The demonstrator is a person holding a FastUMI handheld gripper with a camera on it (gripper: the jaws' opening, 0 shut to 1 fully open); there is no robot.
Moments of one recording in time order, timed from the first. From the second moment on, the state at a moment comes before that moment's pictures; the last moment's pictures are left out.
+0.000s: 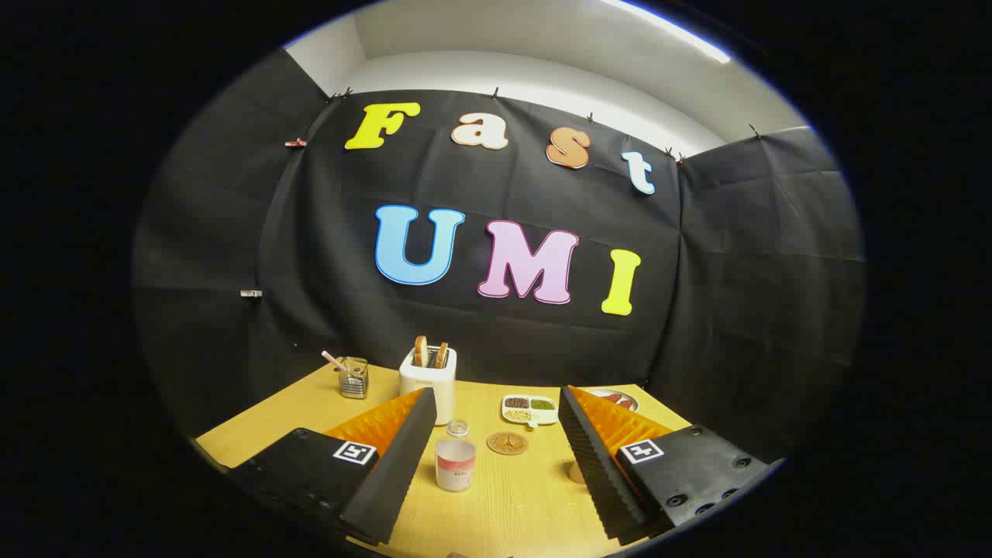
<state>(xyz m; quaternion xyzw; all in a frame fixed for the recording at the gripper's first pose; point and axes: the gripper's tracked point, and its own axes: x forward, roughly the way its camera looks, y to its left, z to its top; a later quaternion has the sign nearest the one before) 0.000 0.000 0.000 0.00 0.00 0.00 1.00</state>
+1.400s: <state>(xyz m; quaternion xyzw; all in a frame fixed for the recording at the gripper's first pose) 0.027 0.034 -0.029 0.01 0.01 0.02 1.00</state>
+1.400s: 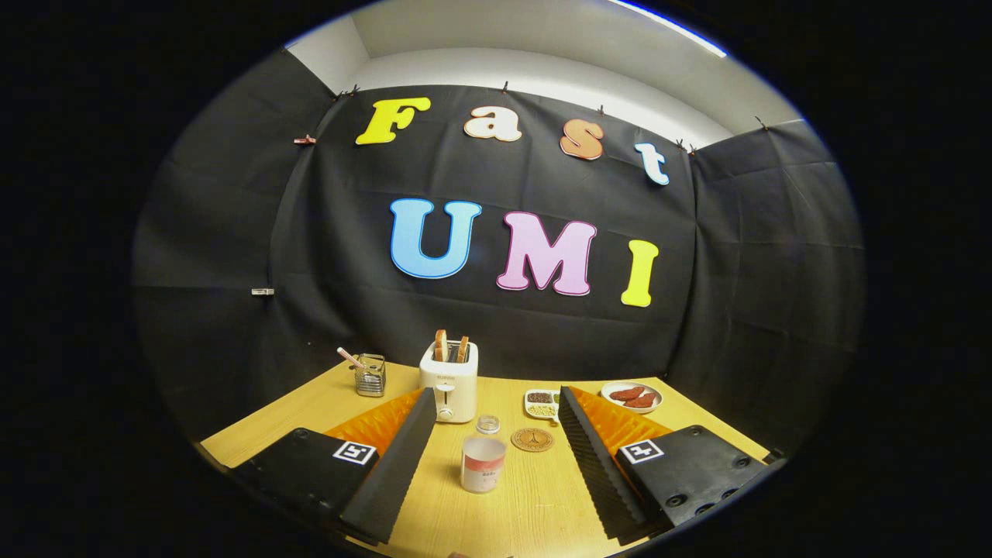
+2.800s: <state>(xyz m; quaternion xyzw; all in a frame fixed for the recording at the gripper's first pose) 0.150 0.066 -0.230 0.01 0.10 0.02 1.00</state>
